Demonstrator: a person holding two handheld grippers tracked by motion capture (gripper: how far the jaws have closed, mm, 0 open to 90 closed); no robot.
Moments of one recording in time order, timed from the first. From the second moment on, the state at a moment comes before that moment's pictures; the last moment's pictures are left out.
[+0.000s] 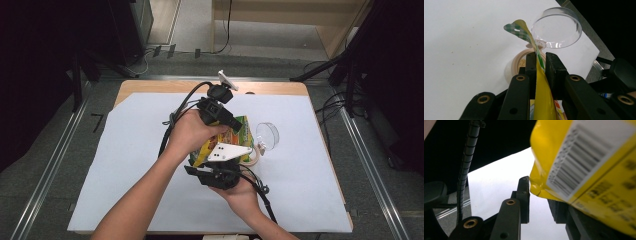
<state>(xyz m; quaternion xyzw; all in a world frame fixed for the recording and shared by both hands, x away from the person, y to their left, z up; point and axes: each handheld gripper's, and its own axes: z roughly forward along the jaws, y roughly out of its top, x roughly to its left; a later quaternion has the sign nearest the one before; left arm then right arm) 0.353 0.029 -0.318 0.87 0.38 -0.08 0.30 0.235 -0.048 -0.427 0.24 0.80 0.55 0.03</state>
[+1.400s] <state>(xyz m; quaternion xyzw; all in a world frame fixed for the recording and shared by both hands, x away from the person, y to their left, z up) 0.351 0.034 -0.321 0.87 0.38 -0.08 0.31 0.237 -0.048 -0.429 0.24 0.80 0.55 0.04</state>
